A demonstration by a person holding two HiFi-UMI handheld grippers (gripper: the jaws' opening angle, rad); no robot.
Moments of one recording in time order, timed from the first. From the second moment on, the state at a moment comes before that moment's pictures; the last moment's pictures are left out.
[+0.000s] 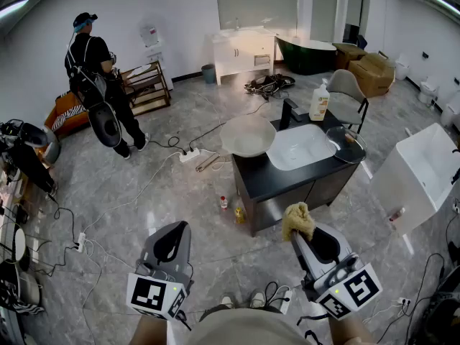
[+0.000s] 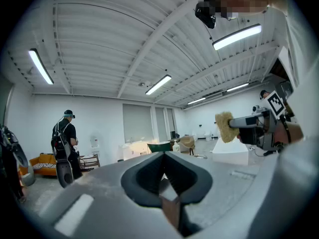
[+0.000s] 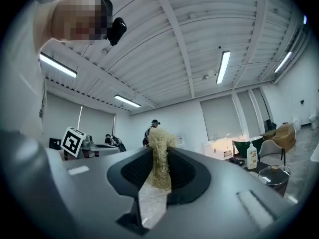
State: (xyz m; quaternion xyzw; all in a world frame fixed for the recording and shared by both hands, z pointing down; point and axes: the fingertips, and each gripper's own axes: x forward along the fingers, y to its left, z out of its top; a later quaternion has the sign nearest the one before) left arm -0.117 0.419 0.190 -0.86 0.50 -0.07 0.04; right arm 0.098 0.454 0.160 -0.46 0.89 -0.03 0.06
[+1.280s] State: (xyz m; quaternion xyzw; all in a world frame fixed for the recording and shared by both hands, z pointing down) left arm -0.048 0.389 0.213 -0.86 0.50 -0.09 0.04; right arm 0.154 0.414 0.190 -0.44 0.89 -0.05 0.06
